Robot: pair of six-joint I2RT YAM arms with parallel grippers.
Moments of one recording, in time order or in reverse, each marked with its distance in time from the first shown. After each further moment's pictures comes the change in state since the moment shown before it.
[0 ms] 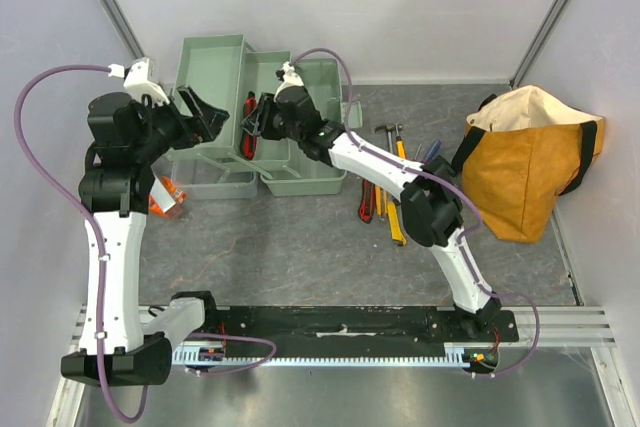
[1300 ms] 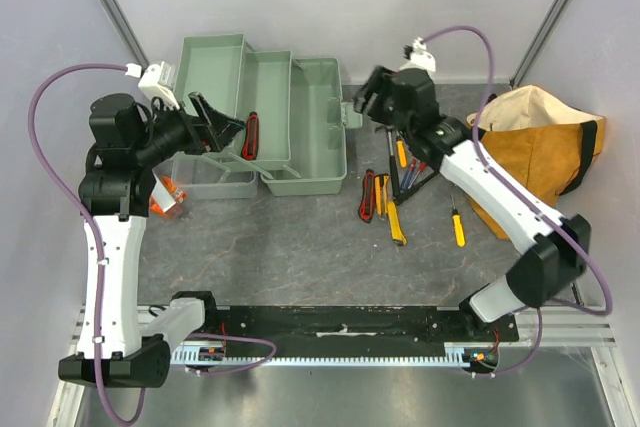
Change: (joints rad) left arm -0.024 -0.026 0.002 -0.039 0.203 -0.004; right arm -0.222 -0.654 -0.476 -0.198 0.236 -0.098
